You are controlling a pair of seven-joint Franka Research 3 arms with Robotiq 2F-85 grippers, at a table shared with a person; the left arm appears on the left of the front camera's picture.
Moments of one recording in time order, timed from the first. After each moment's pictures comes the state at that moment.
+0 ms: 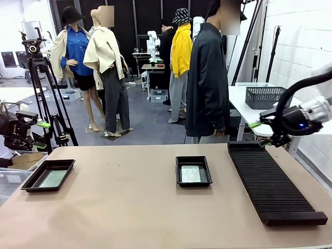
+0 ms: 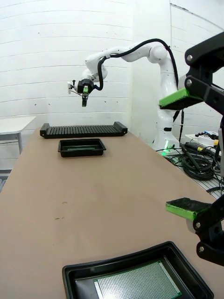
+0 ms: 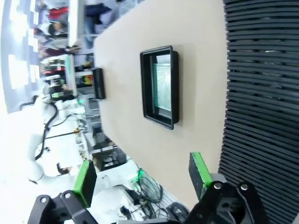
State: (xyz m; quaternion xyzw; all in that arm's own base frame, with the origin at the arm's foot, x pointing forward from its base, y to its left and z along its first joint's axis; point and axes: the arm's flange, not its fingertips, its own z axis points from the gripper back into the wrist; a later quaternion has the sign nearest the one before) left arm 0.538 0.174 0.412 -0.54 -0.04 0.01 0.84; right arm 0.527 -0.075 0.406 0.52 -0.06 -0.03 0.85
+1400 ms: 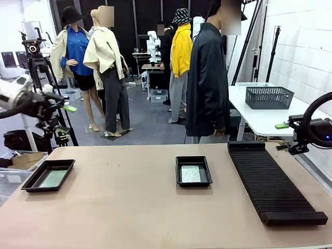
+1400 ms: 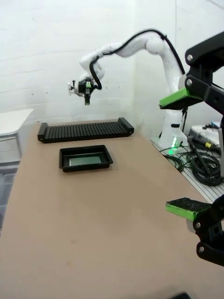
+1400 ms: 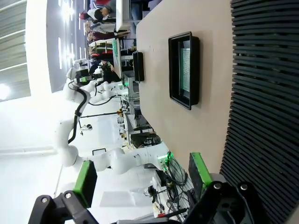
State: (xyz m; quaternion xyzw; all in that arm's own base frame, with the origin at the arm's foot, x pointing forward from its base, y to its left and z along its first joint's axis) left arm 0.533 0.037 0.498 -0.49 -0.06 -0.01 0.87; right arm 0.523 -0.143 0.365 0.63 -0.02 -0.02 0.78
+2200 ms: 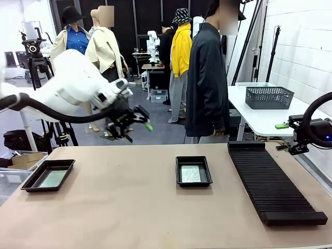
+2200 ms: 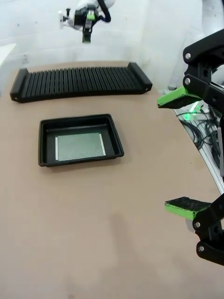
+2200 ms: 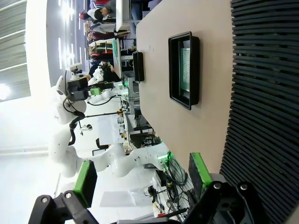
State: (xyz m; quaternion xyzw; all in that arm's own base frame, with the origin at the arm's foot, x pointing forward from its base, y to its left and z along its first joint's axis) left arm 0.508 -0.247 0.484 -0.29 -0.07 -0.03 0.95; right arm 0.523 -0.143 0.365 0.63 -0.02 -0.02 0.78
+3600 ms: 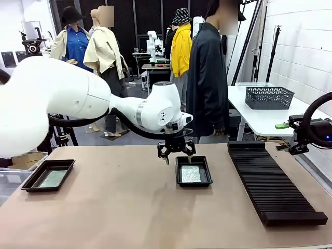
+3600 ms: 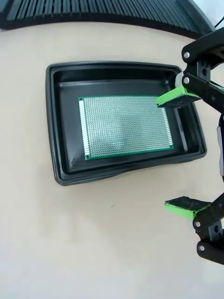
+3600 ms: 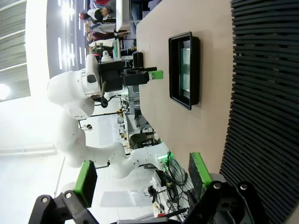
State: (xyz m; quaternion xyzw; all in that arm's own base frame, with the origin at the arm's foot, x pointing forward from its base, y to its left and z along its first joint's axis) left arm 0.569 -0.442 0.359 -0.07 -0.05 -0.04 0.99; right arm 0.522 -0.143 0.365 0.63 -0.02 -0.02 0.78
